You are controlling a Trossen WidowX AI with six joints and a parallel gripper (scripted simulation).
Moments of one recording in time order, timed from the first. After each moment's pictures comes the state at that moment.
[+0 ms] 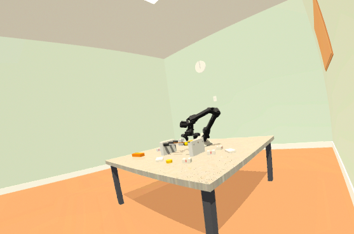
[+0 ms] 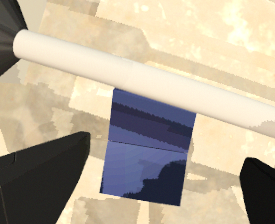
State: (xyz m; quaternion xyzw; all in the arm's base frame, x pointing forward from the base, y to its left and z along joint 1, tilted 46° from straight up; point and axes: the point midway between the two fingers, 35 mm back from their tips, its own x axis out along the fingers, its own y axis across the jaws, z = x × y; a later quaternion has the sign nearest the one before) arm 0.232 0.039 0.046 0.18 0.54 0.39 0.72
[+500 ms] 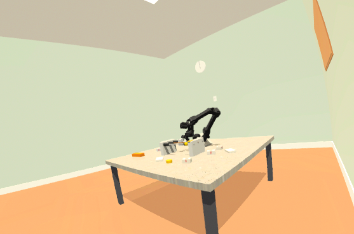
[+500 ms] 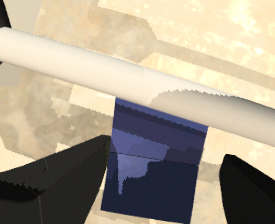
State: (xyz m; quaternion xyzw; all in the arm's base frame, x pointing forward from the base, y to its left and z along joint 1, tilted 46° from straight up) arm 0.232 0.049 0.040 0.18 0.54 0.39 0.72
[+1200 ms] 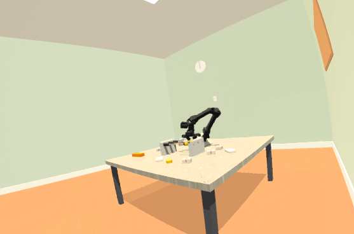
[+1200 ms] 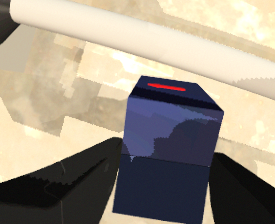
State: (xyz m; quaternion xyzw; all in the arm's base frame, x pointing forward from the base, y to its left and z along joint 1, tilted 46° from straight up) arm 0.222 0.043 0.041 0.18 0.54 0.39 0.72
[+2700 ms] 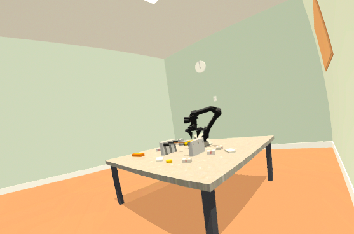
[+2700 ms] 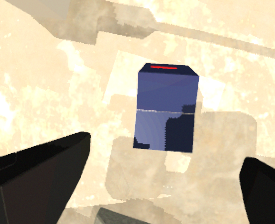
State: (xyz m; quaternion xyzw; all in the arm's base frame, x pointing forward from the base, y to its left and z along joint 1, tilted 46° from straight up) arm 0.168 -0.009 0.070 0.21 0.56 0.37 0.71
